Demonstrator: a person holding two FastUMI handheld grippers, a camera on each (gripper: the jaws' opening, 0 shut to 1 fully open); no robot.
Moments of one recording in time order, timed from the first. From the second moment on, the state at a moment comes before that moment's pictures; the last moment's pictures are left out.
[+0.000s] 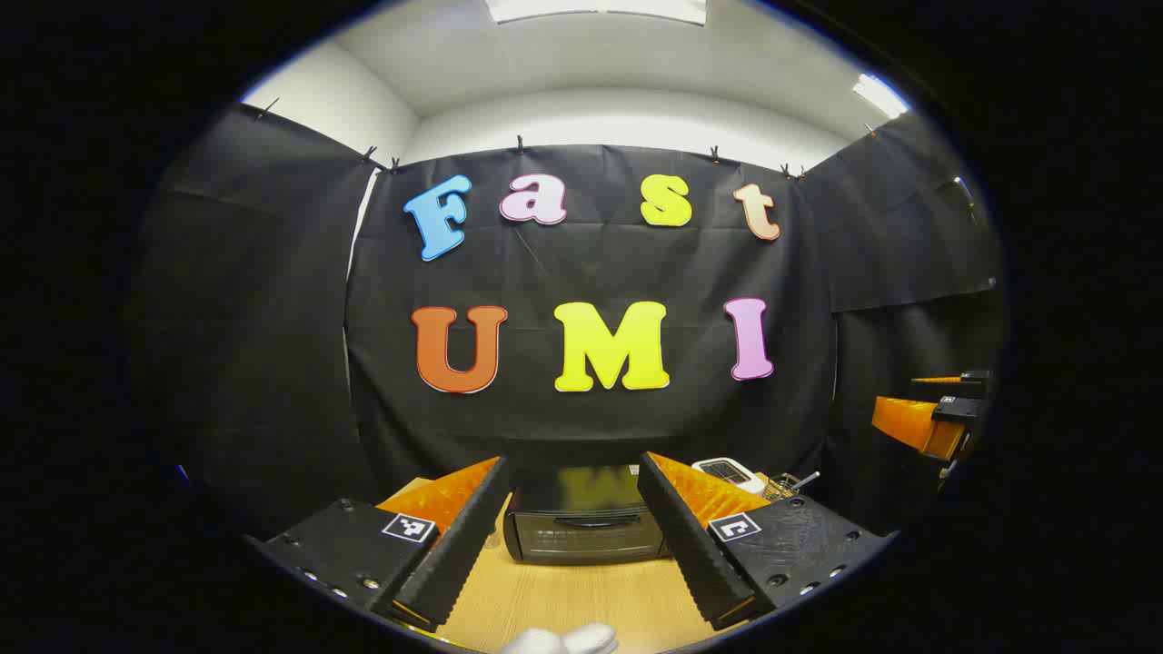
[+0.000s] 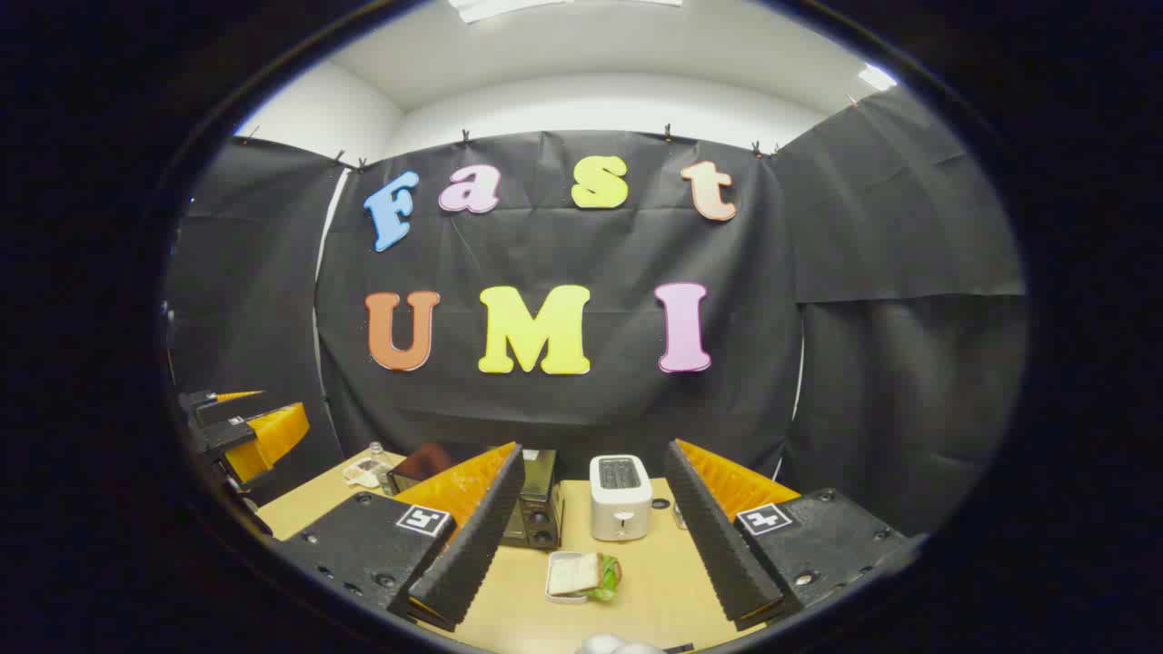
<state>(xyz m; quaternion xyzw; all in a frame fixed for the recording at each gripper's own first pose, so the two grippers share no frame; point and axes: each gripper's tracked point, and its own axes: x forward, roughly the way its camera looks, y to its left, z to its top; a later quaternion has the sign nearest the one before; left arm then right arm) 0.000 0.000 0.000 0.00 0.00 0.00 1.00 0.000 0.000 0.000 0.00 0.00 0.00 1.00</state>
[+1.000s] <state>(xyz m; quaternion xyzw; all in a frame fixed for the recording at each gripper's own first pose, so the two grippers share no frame) 0.050 -0.019 -0.045 0.01 0.03 -0.01 1.00 0.009 -0.019 0.000 -0.01 0.00 -0.01 1.00</state>
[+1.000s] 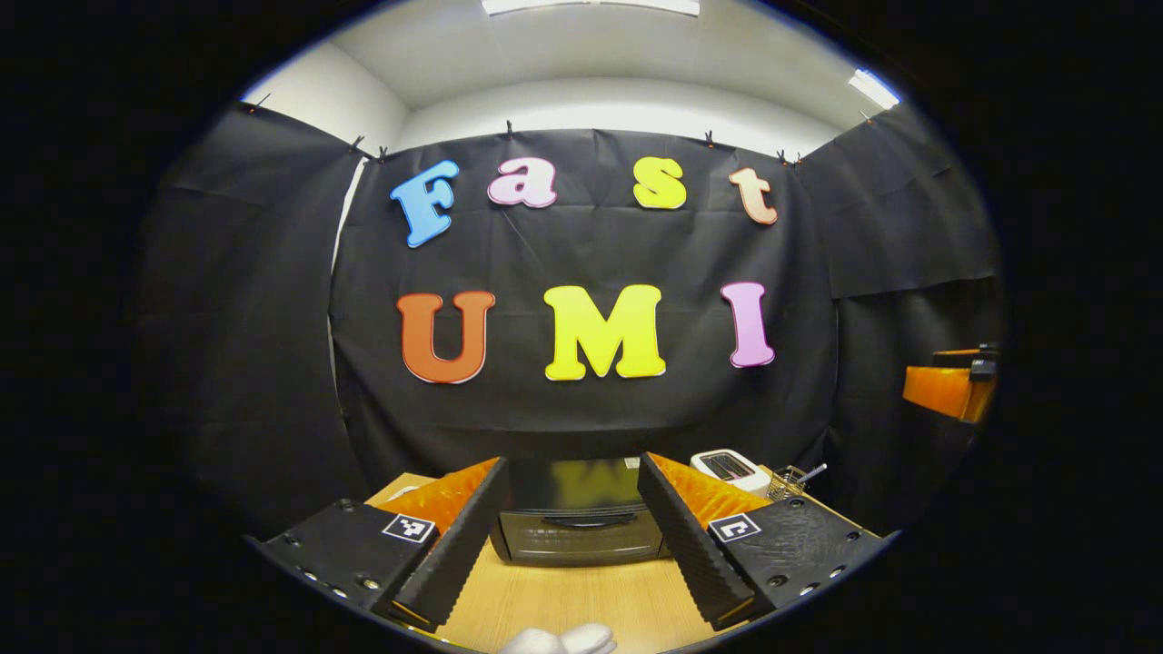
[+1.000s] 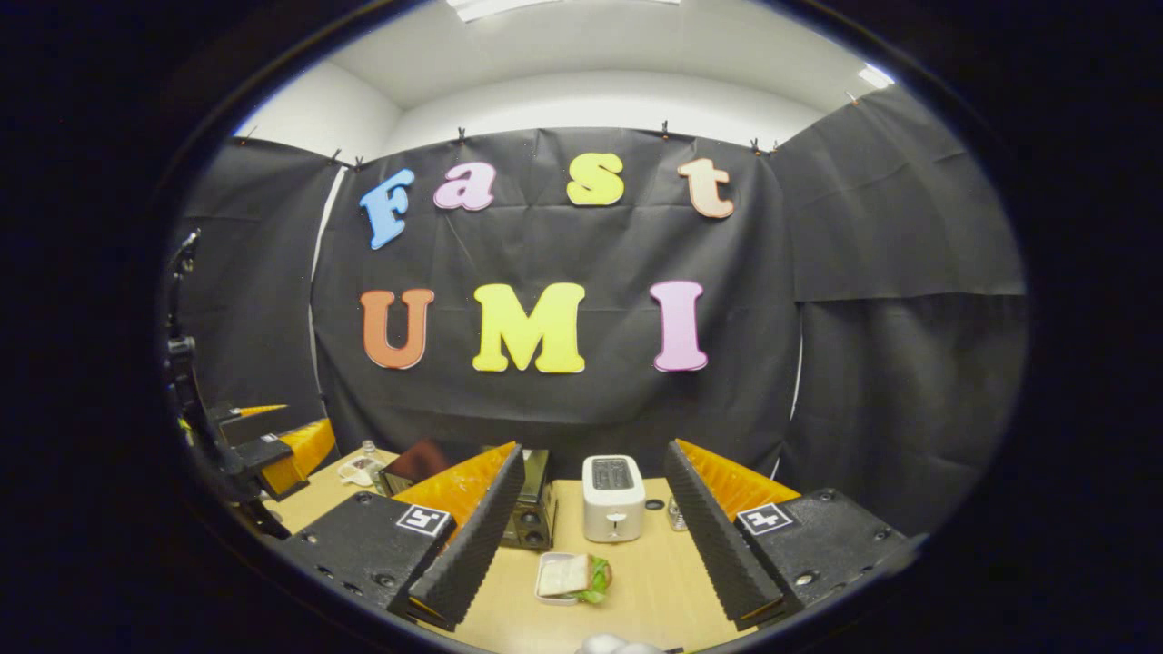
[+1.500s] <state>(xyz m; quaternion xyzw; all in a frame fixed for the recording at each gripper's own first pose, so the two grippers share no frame) 0.168 -0.038 -0.165 -0.01 0.14 -0.02 0.99 0.005 -0.068 0.003 -0.04 0.02 -0.06 1.00</state>
